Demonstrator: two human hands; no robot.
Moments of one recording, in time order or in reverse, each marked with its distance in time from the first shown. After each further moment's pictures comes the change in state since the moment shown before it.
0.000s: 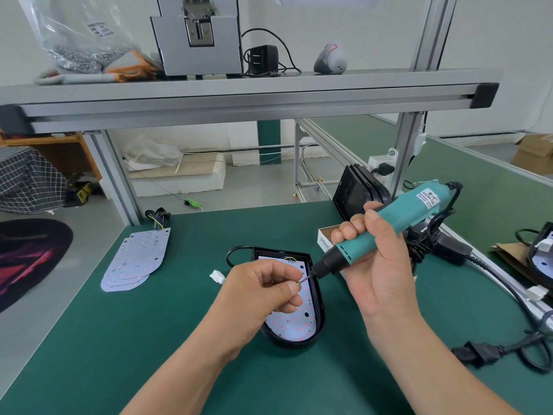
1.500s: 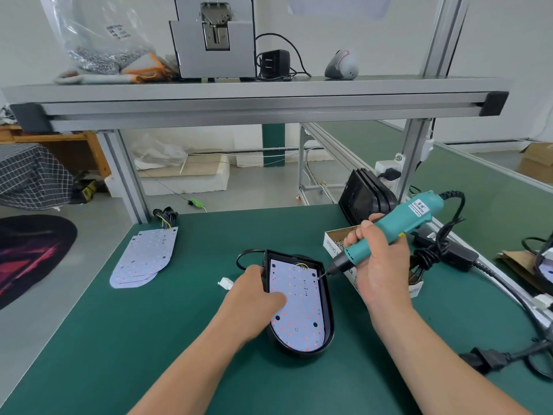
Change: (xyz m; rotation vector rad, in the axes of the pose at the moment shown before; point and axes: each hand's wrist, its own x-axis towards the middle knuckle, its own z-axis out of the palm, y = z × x) left_hand 0.024 -0.035 -0.017 0.442 0.144 -0.220; right_hand 0.031 0.023 -0.047 -0.322 0.181 -0.136
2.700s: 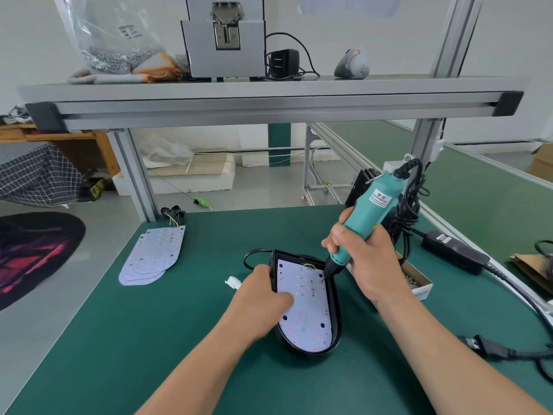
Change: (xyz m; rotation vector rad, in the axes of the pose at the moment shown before) left_hand 0.000 0.001 0.000 0.003 -0.024 0.012; right_hand 0.006 0.007 0.010 -0.322 -0.472 0.008
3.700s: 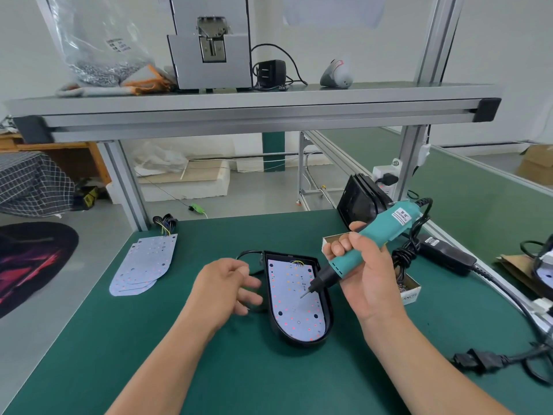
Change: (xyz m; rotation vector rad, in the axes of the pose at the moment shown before) left_hand 0.007 0.002 -0.038 -0.289 0.140 0.032; right_hand -0.019 -0.013 0.009 0.593 0.263 0.117
